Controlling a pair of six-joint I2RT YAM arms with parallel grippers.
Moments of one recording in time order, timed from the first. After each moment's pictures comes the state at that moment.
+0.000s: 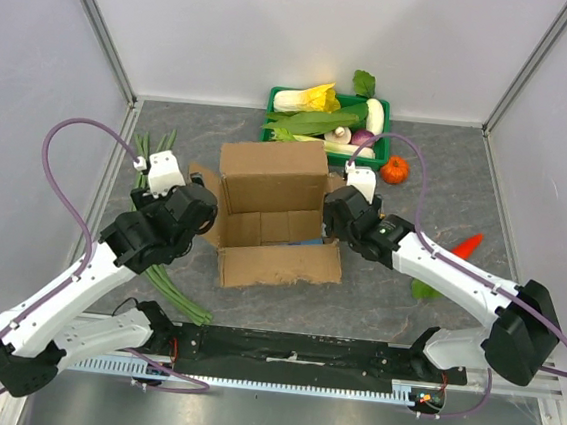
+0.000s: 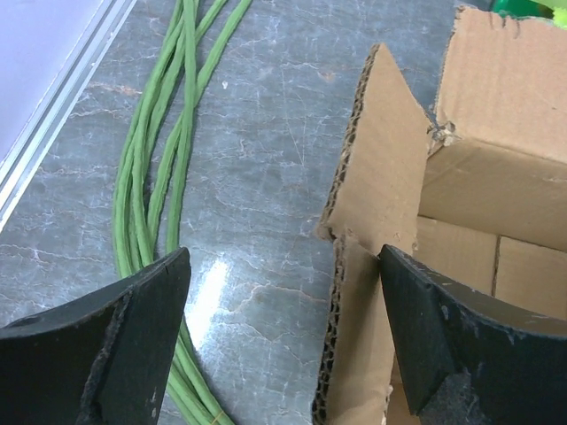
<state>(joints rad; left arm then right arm) -0.76 0.92 1.07 -0.99 -0.92 -0.83 0.81 1.34 1.00 -0.51 0.54 0.57</state>
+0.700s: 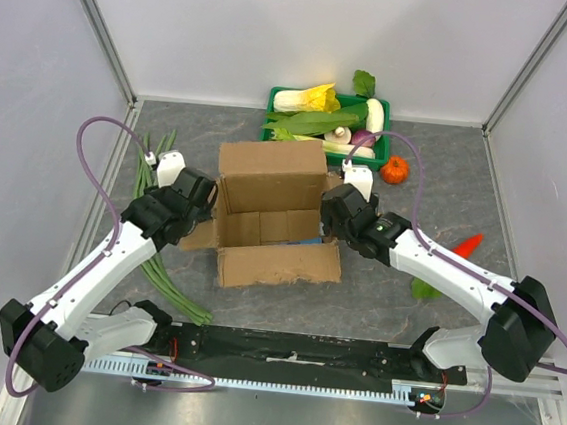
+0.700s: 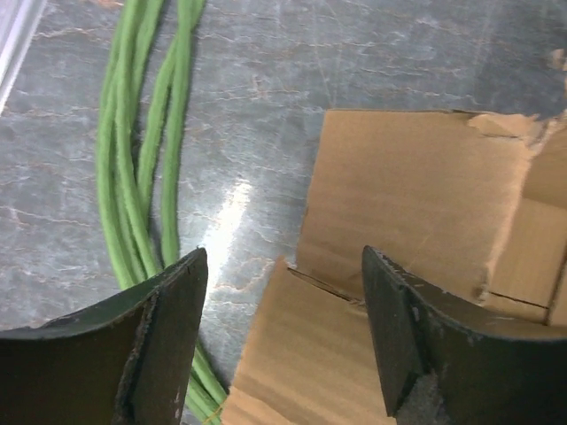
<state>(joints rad) -0.50 1.04 0.97 -0.90 -0.67 -0.74 0.81 1.37 1.02 -0.51 0.52 0.56</state>
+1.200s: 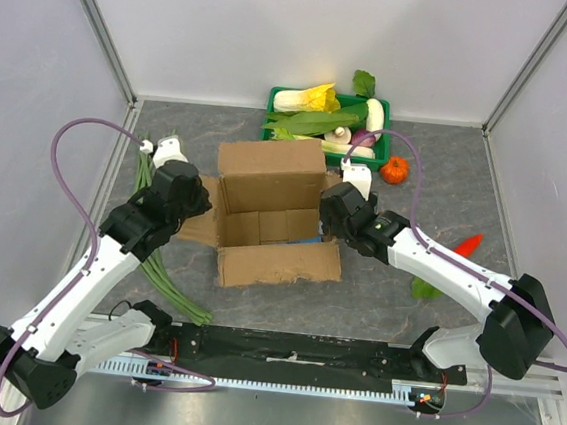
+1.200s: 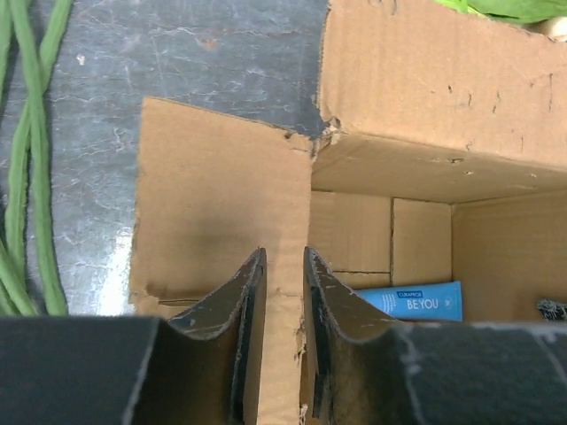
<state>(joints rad) -0.50 0.93 1.00 -0.70 -0.44 -0.66 0.81 1.39 1.04 -0.51 0.52 0.56</state>
